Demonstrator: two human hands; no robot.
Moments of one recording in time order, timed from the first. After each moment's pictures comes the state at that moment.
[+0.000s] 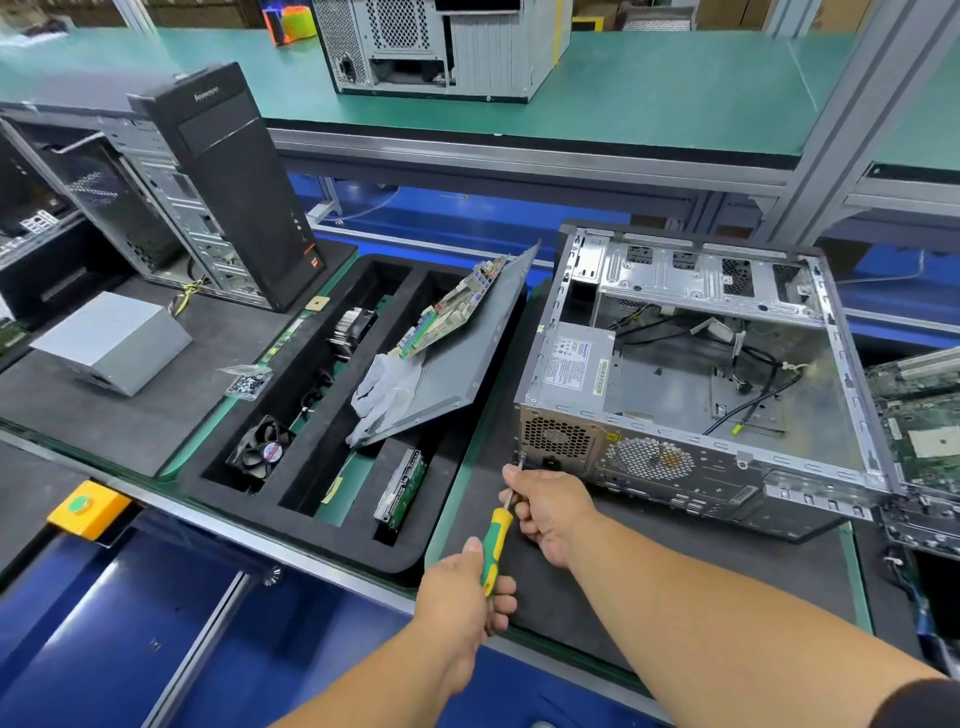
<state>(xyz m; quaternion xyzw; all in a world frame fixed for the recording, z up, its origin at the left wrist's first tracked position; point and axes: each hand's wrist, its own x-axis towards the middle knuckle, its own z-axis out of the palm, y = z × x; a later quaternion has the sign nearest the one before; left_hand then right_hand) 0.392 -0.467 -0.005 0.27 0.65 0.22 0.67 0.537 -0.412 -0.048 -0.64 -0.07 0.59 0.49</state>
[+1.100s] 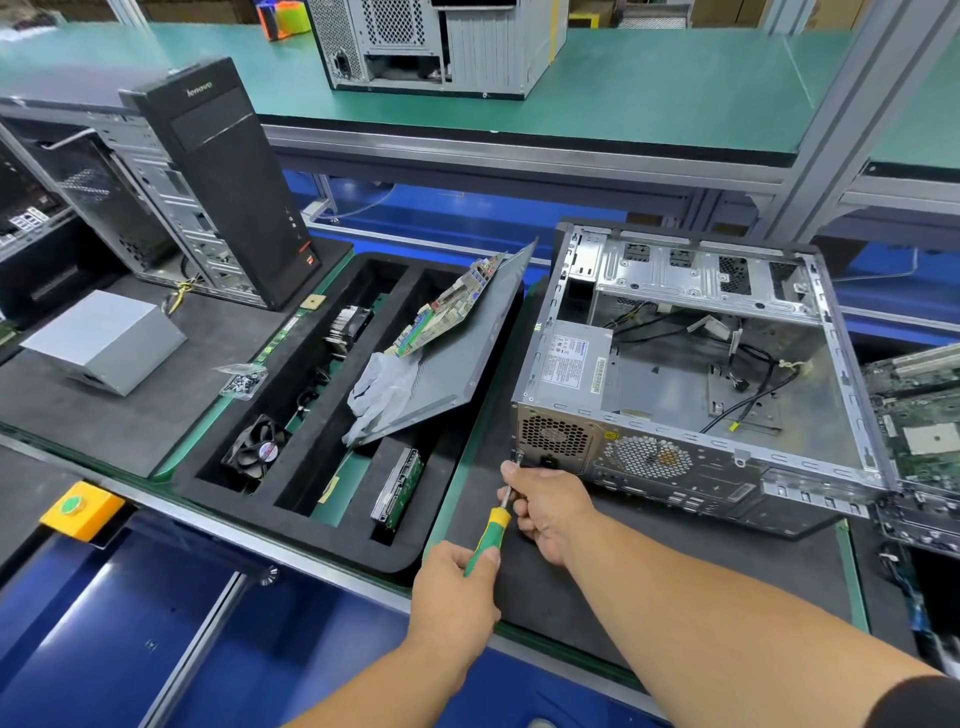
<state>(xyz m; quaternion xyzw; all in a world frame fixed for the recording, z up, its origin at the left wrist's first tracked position) 0.382 -0.471 -0.023 0.46 0.68 0.21 0.53 0.537 -0.412 -0.046 -0.63 -0.05 0.59 0.50</state>
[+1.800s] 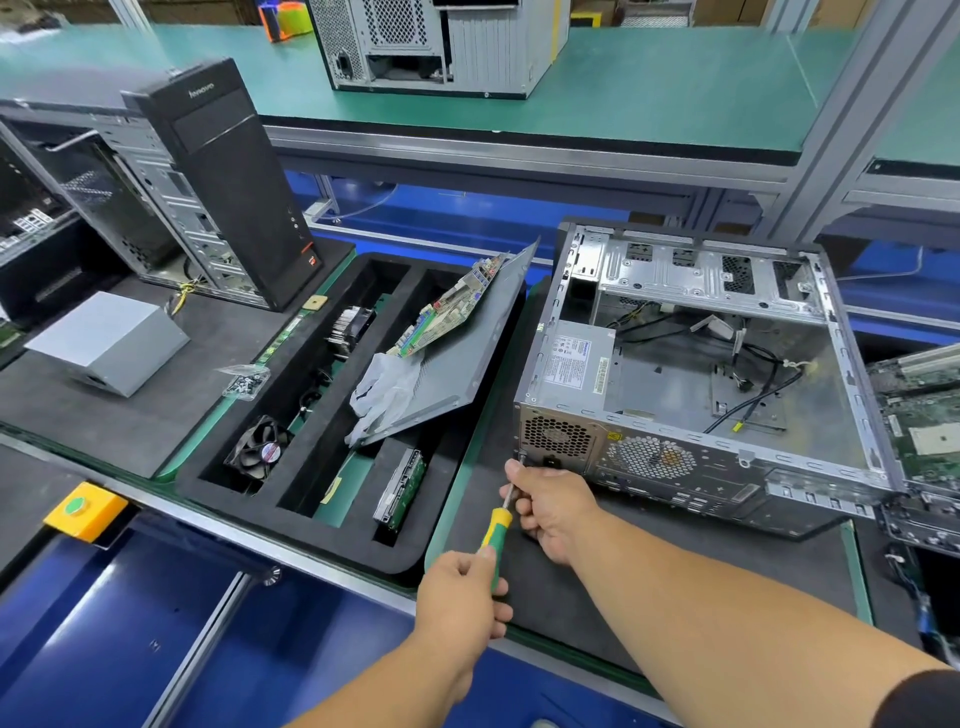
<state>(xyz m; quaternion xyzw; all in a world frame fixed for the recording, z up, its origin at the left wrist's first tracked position) 0.387 -0.471 -0.015 0.37 0.66 0.22 0.61 0.538 -0.412 -0.042 -0.62 -0.06 0.60 0.50</state>
